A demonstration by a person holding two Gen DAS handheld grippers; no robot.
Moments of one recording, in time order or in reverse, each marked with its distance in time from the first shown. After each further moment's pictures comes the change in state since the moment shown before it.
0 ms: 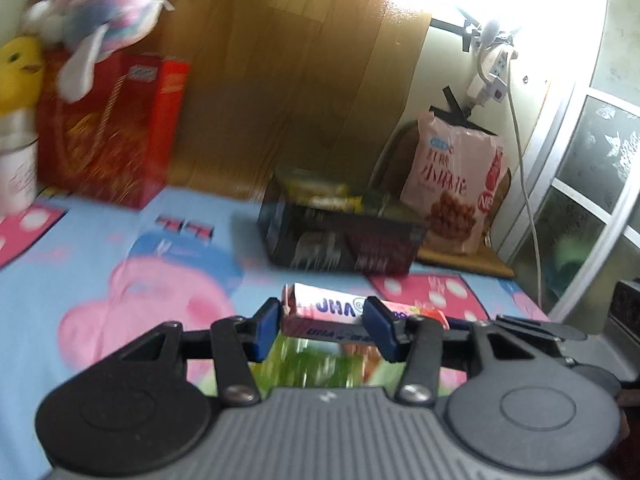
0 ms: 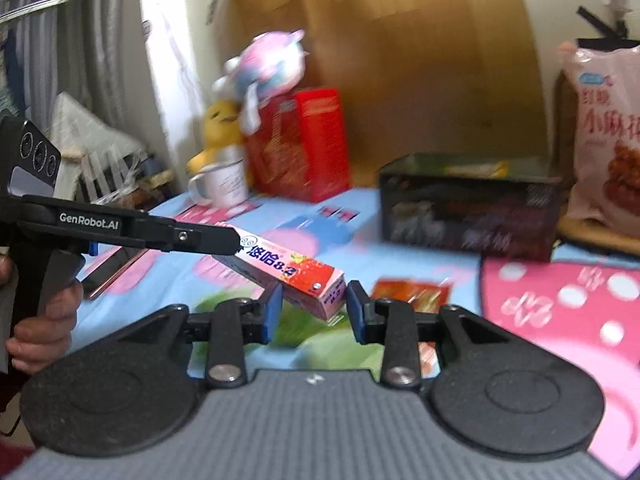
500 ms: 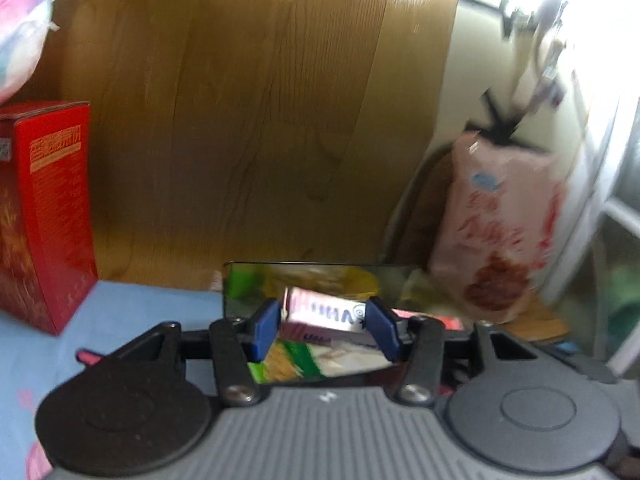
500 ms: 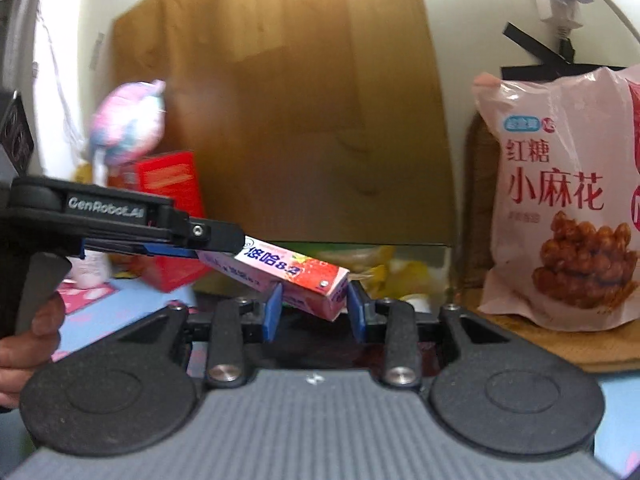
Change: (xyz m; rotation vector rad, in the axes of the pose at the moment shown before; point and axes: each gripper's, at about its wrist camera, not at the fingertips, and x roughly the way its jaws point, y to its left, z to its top) left arm 0.160 -0.028 0.095 0.096 -0.009 0.098; right arm 0.075 -0.099 0.057 0.027 -0.137 -0.258
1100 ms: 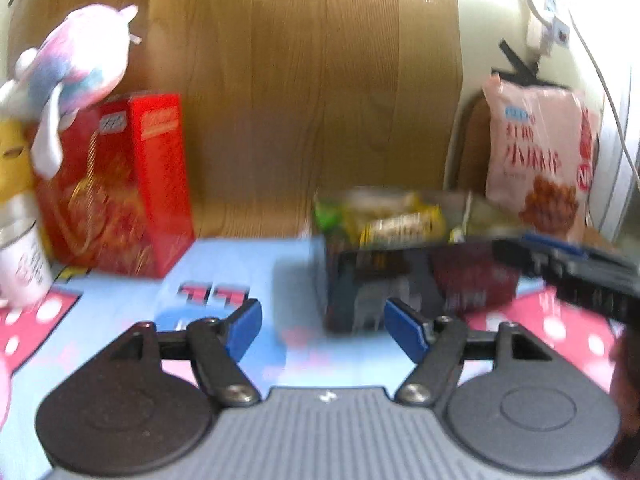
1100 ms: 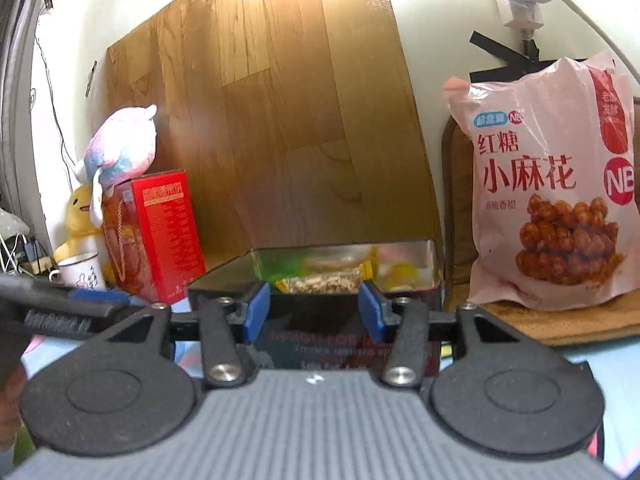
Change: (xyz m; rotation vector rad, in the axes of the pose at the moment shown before) left arm -0.068 0.002 -0.078 0.084 0.011 0.207; right arm -0.024 -0.005 -0.019 0.050 -0.072 -0.001
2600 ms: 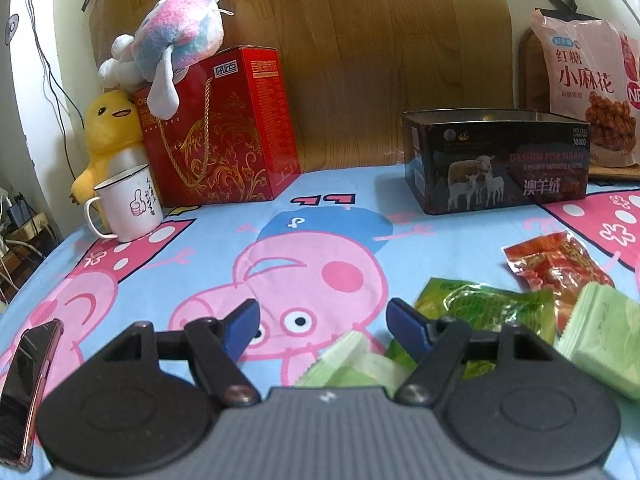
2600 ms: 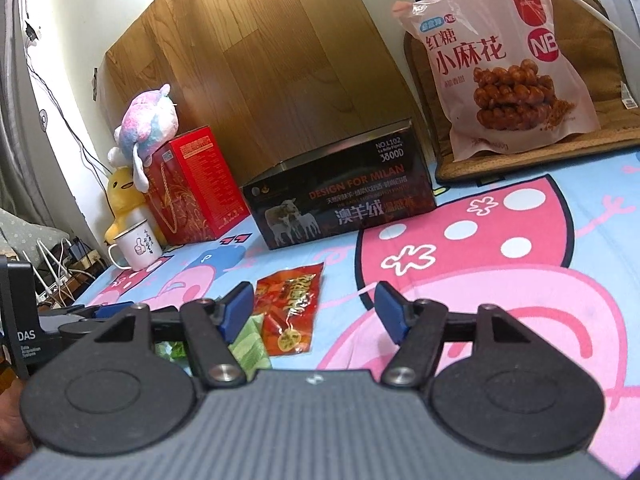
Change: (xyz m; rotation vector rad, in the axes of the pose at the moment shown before) left arm -0.040 0.010 -0.074 0.047 0.049 0.294; right arm -0.094 0.013 -0.059 0.240 0.141 0.031
